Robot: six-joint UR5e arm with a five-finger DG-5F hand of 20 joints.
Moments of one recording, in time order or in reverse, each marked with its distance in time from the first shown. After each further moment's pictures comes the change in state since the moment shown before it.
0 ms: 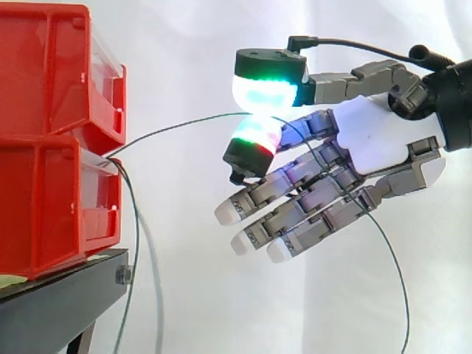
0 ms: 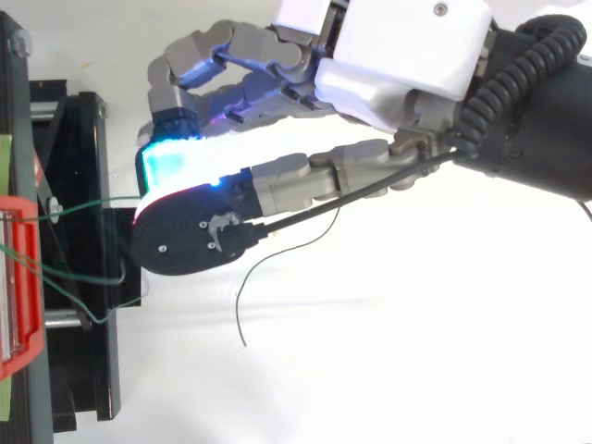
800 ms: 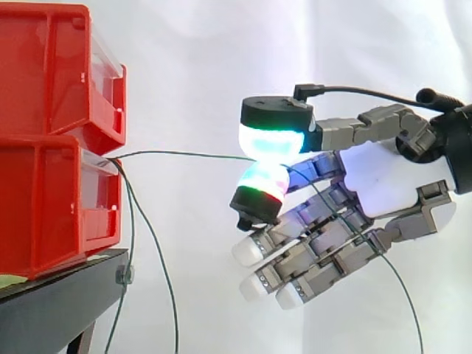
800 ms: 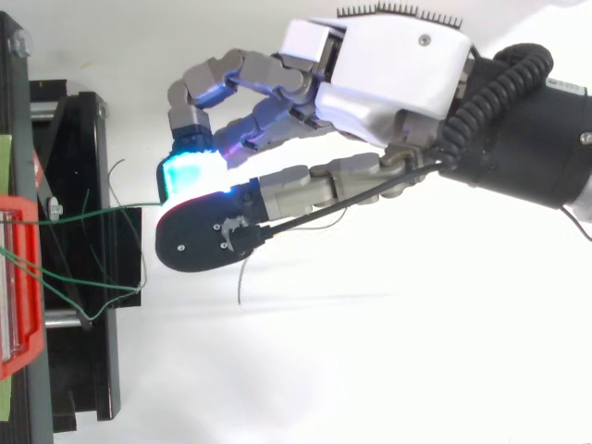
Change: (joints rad) arm 0.004 0.000 -0.091 0.071 -0.002 0.040
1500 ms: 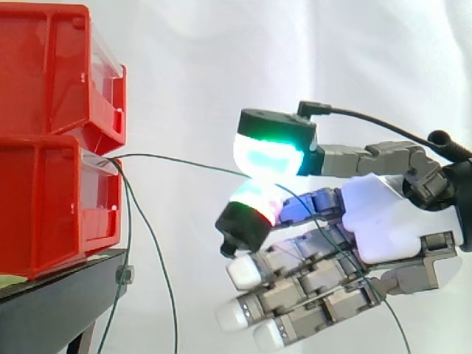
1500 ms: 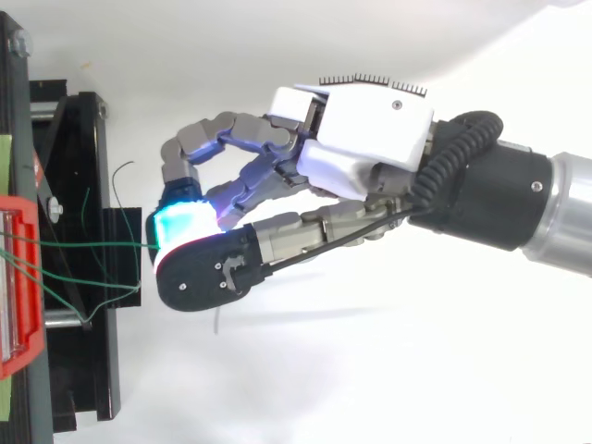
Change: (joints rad) arm 0.032 -0.001 -0.155 0.283 -0.005 0.148
